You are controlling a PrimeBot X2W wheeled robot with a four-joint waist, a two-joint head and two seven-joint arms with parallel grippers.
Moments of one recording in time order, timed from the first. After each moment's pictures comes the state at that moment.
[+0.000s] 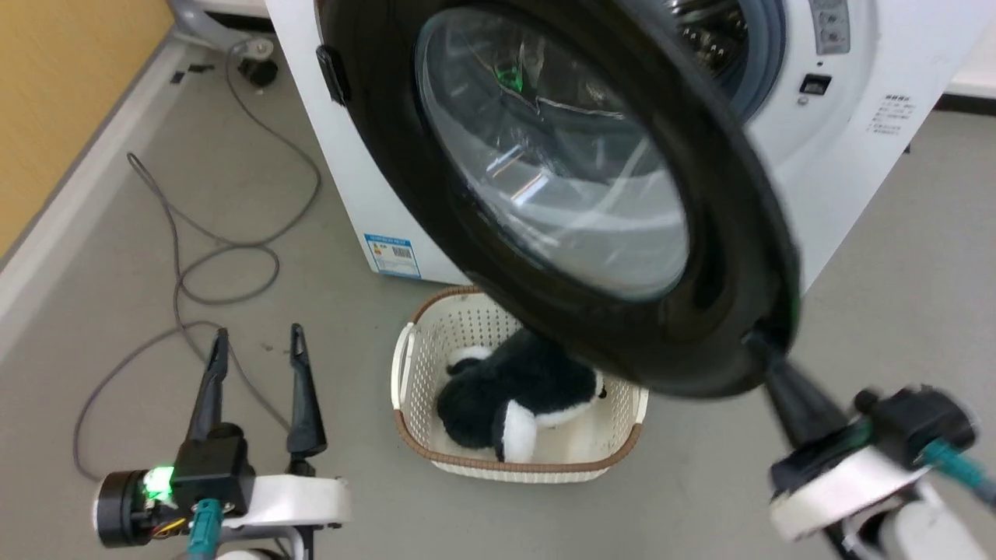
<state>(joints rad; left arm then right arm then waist) -0.04 0.15 -0.12 -0.04 -0.09 0.24 -0.26 -0.15 -0.29 0.24 0.14 0.24 0.13 -0.26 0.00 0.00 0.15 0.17</state>
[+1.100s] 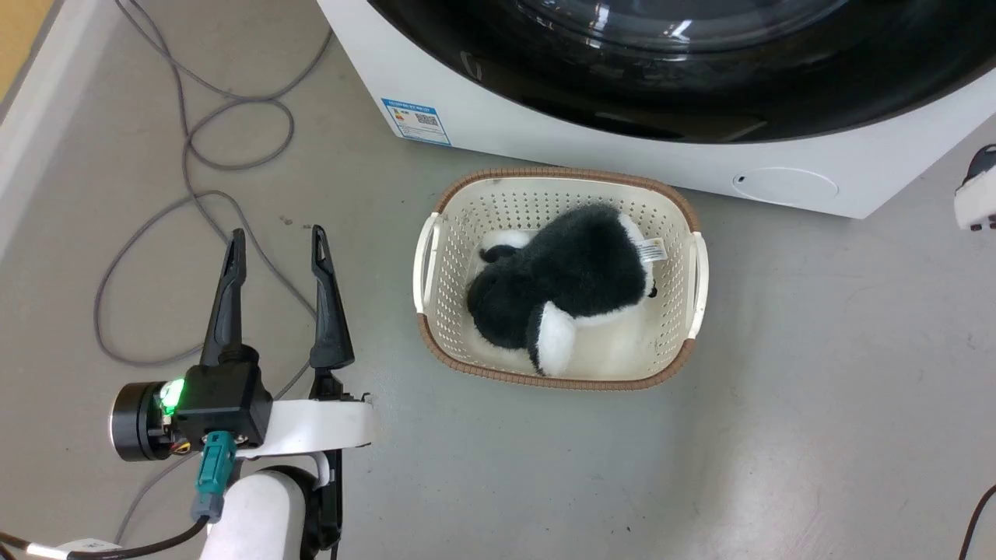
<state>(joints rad) -0.21 0.06 -0.12 -0.06 -0.05 0.21 -0.26 -0.83 -0.35 -0.08 0.65 0.14 0.13 -0.26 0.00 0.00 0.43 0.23</state>
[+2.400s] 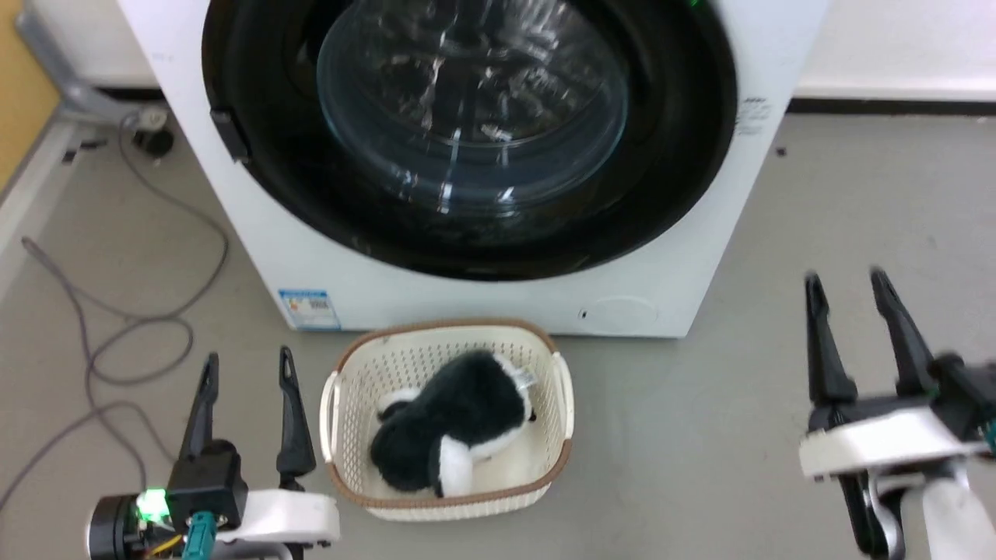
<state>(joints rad) -0.02 0.09 -0.03 0.00 -0.03 0.19 -0.26 -0.22 -0.06 -0.10 0.15 0.10 0.13 -0.26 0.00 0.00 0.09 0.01</state>
